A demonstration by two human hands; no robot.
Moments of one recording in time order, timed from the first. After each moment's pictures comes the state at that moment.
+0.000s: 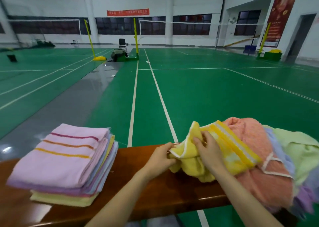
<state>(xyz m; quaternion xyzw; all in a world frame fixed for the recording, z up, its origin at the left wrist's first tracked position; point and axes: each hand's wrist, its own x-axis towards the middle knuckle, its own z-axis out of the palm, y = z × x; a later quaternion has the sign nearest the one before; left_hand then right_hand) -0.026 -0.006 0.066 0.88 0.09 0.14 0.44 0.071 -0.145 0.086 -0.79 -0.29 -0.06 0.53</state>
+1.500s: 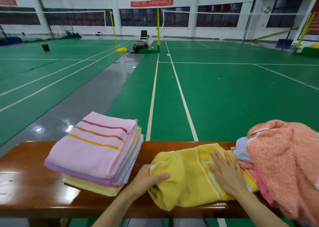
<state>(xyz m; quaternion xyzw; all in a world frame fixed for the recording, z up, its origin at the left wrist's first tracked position) -0.123 0.065 0.011 0.74 0.20 0.07 0.64 0.103 -0.127 -0.030 -0.93 -0.36 0.03 0.05</state>
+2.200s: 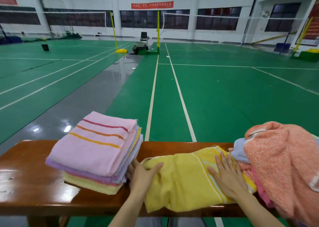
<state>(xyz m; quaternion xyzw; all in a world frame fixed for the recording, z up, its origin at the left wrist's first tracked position) -0.111 0.056 0.000 0.72 0.52 0.17 0.43 0.089 -0.135 -0.011 -0.94 -0.33 0.09 0.00</state>
